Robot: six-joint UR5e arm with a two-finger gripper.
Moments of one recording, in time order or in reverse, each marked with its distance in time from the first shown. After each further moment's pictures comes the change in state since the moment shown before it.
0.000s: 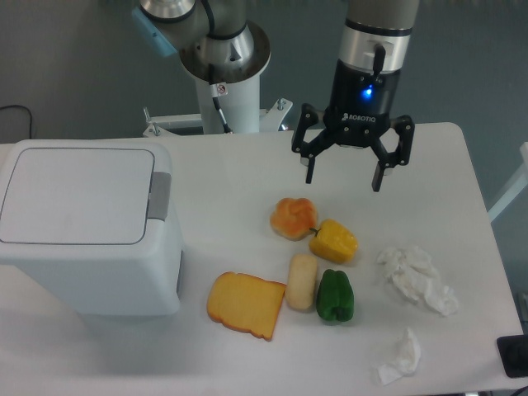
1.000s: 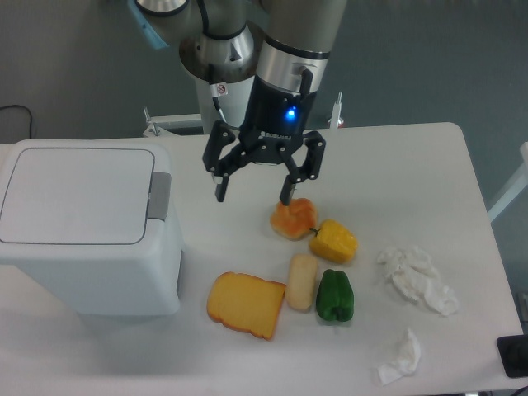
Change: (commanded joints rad) arm -0.158 0.012 -0.029 -0.002 -0.077 -0.241
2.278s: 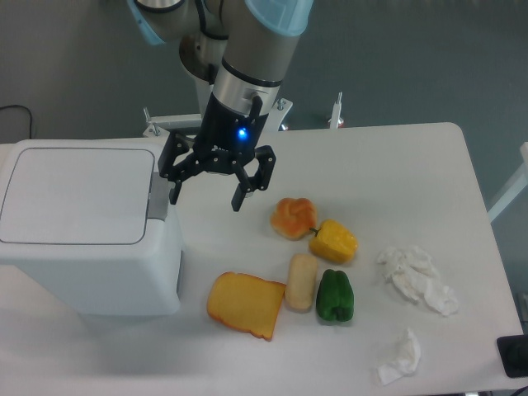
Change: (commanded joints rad) arm -0.054 0.009 -0.074 -0.006 0.006 0.002
